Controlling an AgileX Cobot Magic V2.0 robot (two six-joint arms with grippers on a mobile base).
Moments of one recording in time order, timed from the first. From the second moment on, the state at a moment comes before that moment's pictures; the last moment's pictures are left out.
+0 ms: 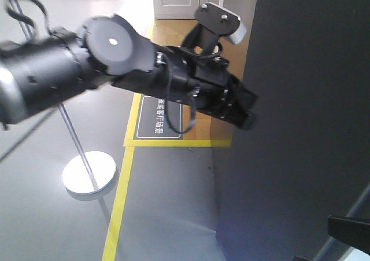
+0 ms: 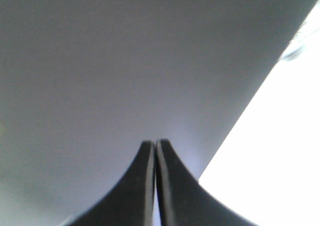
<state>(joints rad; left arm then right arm) -0.72 1.73 -1.60 -0.61 0.68 0.58 0.15 0.42 -0.52 0.79 0.90 -0.61</state>
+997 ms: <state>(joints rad) -0.50 1.07 -0.78 -0.30 0.44 0.30 0.15 0.42 -0.52 0.69 0.87 -0.56</state>
